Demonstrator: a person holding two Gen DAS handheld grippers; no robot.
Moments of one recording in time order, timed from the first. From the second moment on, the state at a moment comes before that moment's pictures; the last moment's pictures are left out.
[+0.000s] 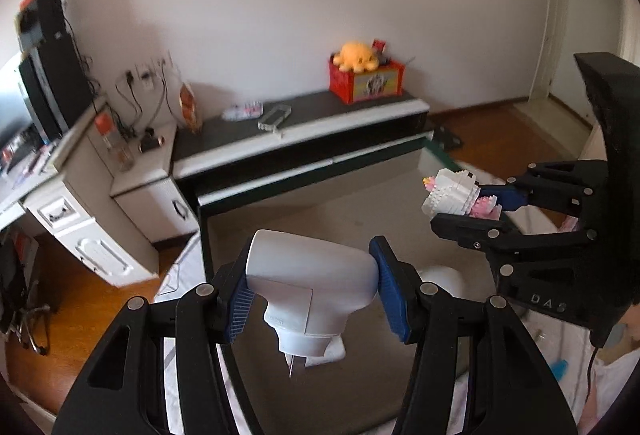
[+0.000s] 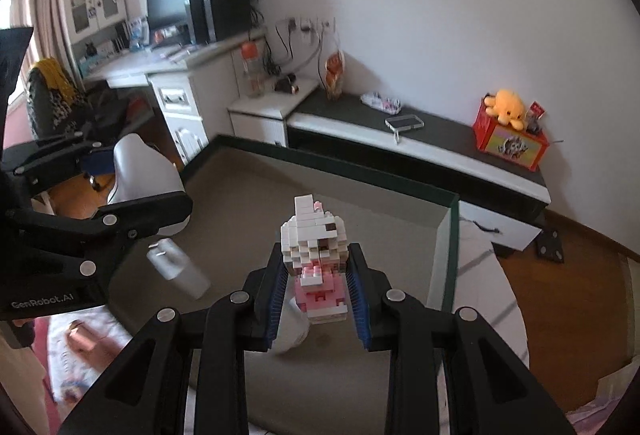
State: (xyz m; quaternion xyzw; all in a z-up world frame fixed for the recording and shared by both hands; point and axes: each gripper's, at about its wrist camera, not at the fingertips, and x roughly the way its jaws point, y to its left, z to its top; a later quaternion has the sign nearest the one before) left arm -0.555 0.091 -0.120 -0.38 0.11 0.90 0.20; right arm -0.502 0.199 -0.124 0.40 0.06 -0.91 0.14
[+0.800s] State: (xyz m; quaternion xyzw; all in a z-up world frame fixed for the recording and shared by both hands) left arm -0.562 0.088 -0.144 -0.40 0.13 0.90 0.14; right arm -0.519 0.196 -0.141 0.44 0.07 -0.89 0.11
